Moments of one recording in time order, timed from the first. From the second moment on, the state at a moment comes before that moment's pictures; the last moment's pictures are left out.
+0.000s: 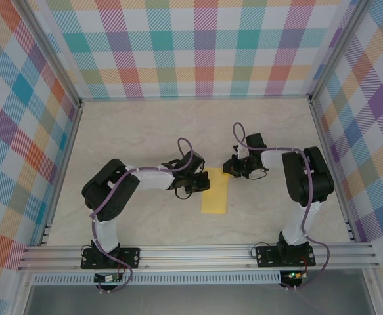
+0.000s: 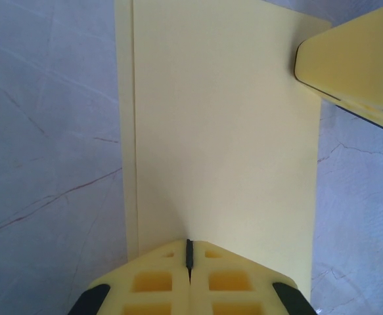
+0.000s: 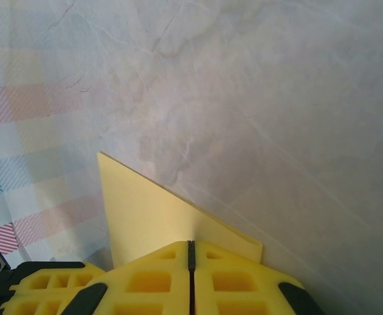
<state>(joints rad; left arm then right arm) -0.79 1.89 1.02 -0.11 0.26 -0.86 0.25 1.88 0.94 -0.22 -0.71 0.49</state>
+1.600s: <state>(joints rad) -0.79 1.89 1.02 -0.11 0.26 -0.86 0.28 1.43 0.64 -0.25 -0.75 0.64</state>
